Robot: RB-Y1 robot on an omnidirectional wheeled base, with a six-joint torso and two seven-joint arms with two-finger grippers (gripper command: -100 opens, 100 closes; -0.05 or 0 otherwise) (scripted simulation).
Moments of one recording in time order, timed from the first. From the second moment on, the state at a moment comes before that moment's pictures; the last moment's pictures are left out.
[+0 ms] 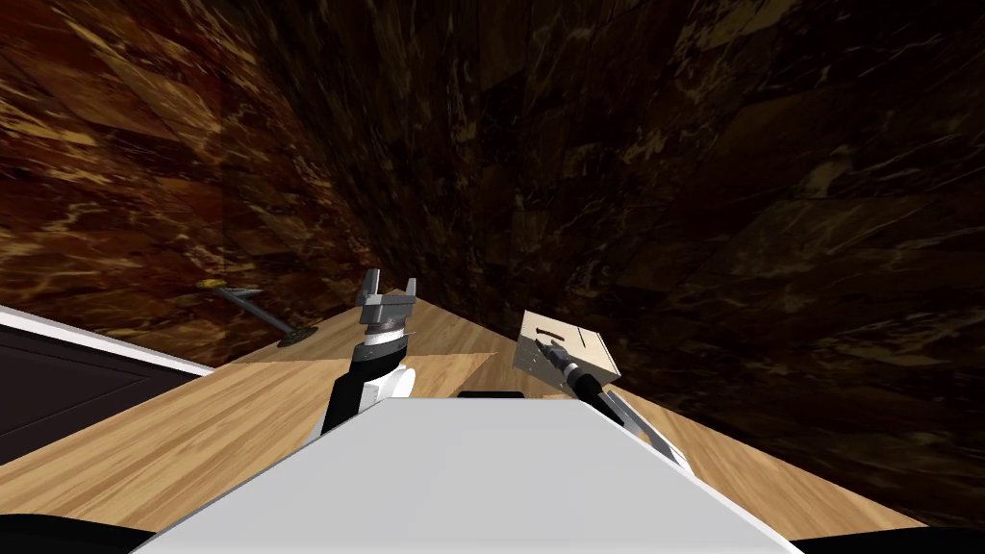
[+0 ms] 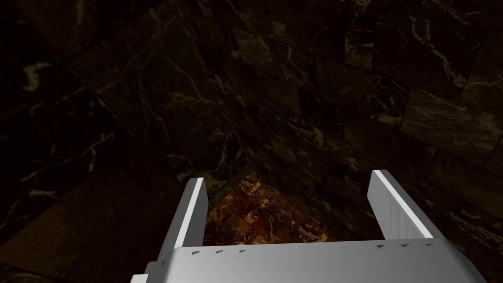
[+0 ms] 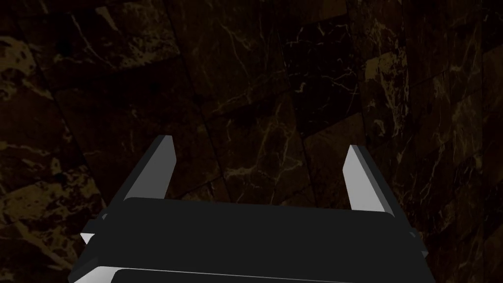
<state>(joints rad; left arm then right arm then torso) 0.50 0.05 -0.03 -2.39 0.09 -0.48 0.16 0.45 -0.60 0.22 -1.70 0.30 -0.16 0.49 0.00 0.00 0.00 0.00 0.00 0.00</state>
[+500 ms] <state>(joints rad) 0.50 0.05 -0.03 -2.39 0.09 -0.48 0.16 0.43 -0.66 0.25 -1.58 0.35 -0.10 0.59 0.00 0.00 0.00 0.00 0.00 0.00</state>
